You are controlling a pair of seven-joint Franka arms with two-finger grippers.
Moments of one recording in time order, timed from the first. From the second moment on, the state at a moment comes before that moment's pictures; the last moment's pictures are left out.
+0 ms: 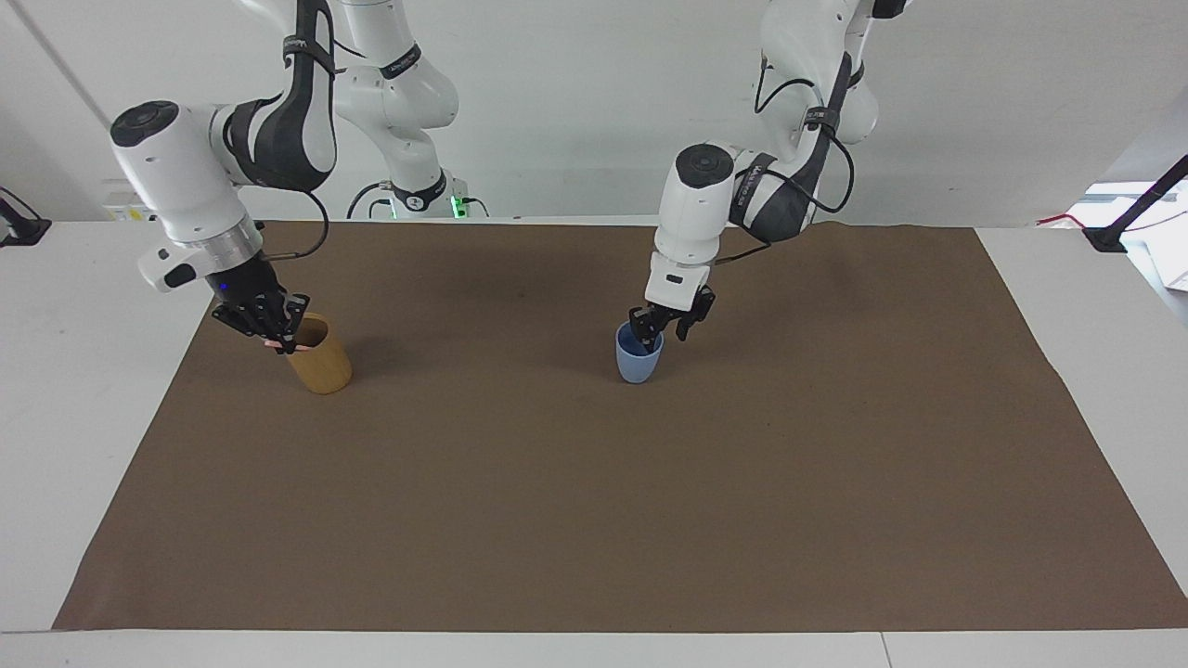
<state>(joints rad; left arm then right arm) -0.68 0.12 -0.02 -1.99 0.02 2.19 -1.03 -0.13 -0.08 -0.03 -2.11 0.10 2.20 -0.21</state>
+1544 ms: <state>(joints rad) -0.04 0.01 -0.02 -1.50 0.02 1.45 -0.05 0.54 0.13 0.02 -1.60 0.08 2.08 0.74</state>
